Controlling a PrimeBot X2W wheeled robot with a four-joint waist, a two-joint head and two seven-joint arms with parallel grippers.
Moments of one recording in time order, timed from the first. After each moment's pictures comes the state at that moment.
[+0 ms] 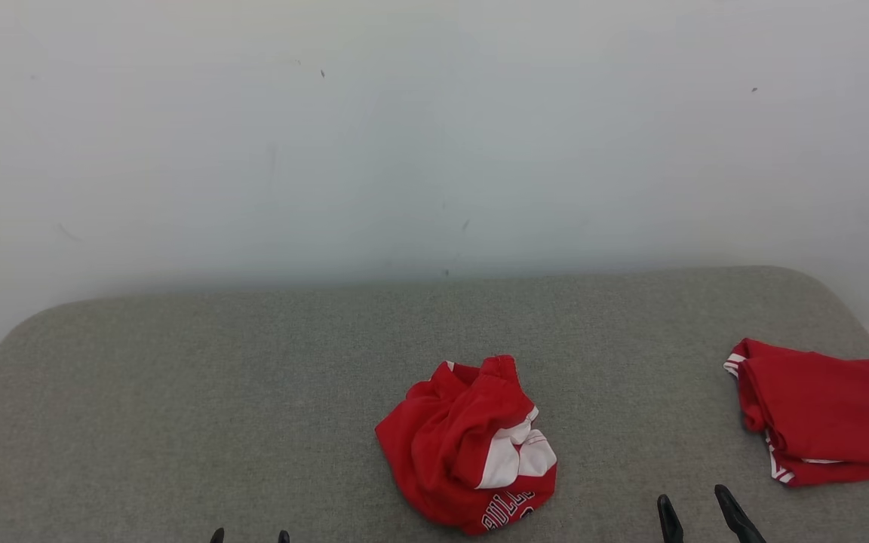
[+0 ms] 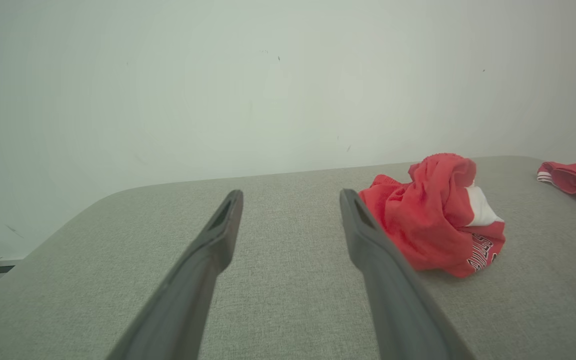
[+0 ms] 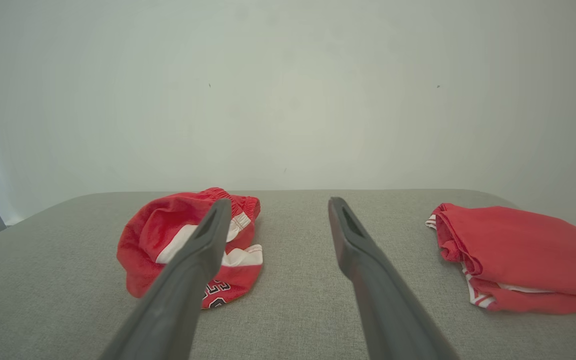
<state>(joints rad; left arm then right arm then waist) 0.28 0.06 -0.13 0.00 -0.04 -0.01 -0.26 0.27 -0.13 0.11 0.01 0.17 0.13 -0.26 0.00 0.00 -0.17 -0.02</state>
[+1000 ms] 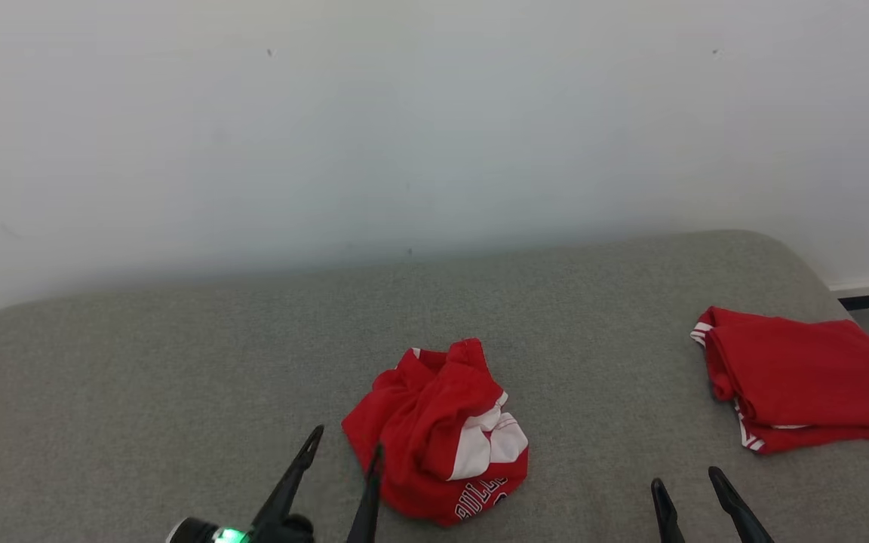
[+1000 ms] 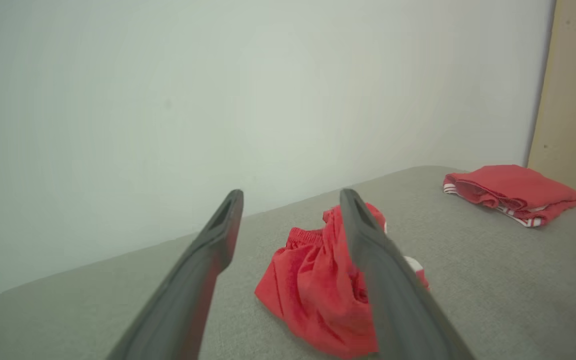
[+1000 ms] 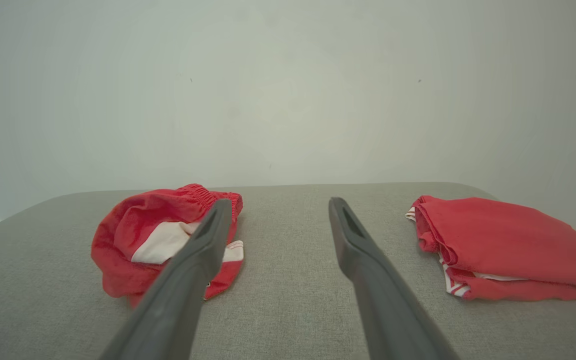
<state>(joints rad) 0.02 0.06 -0.26 0.11 0.00 -0.09 -0.26 0.23 -0.14 0.13 0.01 0.18 0.13 -0.26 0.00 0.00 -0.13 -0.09</state>
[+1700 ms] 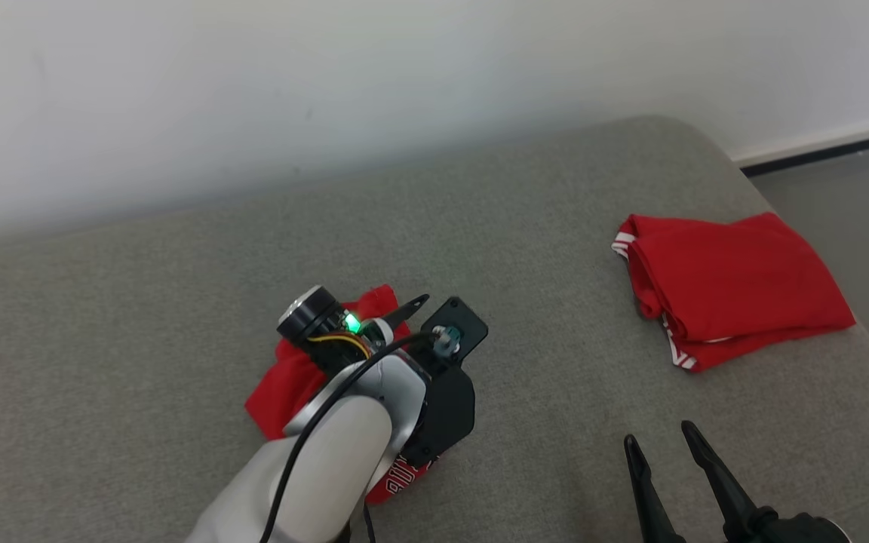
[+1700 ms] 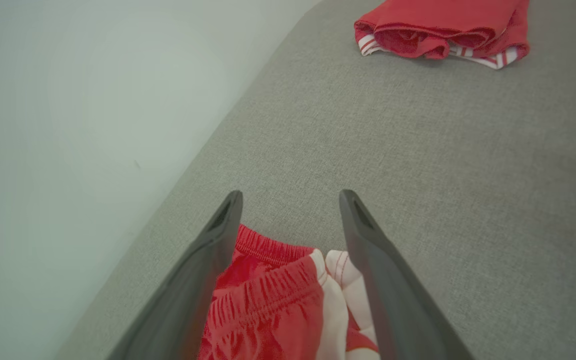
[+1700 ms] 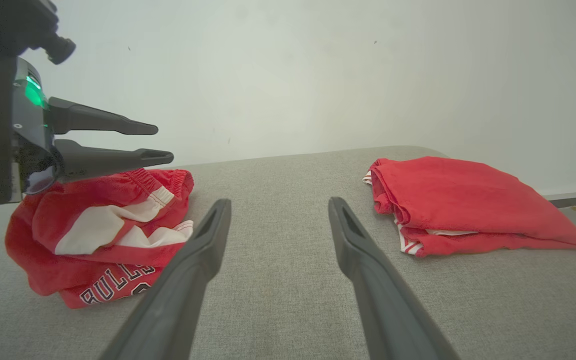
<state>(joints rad) -0.71 0.05 -0.69 0.59 -0.03 -0.13 0.29 0.13 -0.14 0.17 0.01 0.18 0.13 -0.26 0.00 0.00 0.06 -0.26</state>
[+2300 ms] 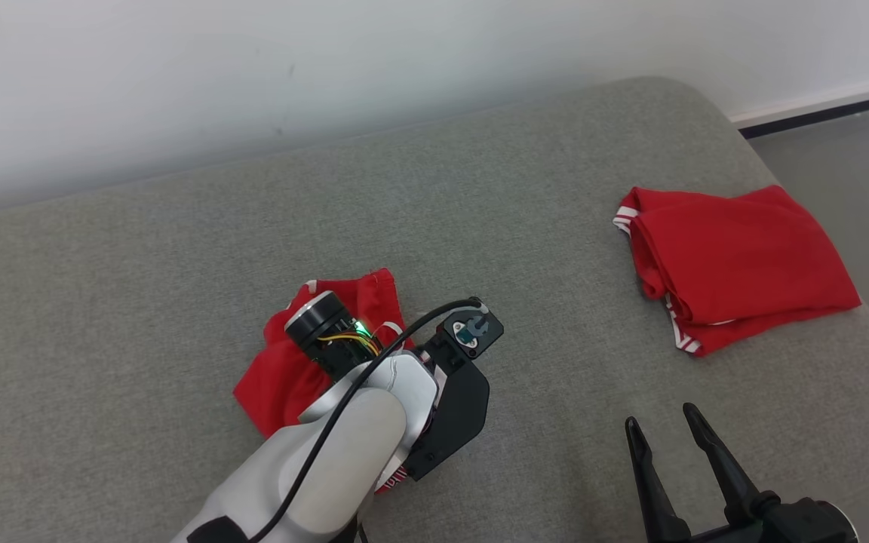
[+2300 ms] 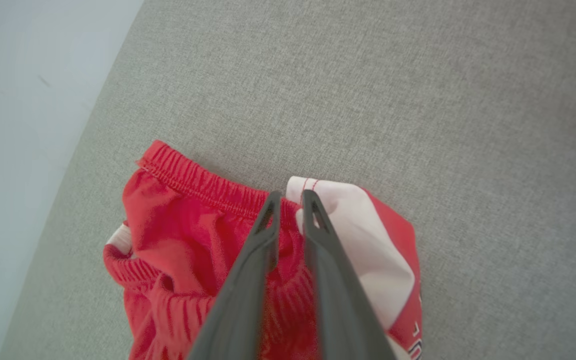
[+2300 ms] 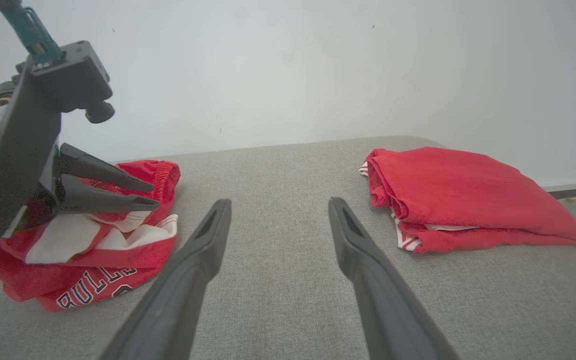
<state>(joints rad) -0.80 0.07 -0.84 0.64 -0.17 -0.13 0.62 0.09 -0.13 0.16 0.02 0.18 0.13 -0.26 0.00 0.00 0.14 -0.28</state>
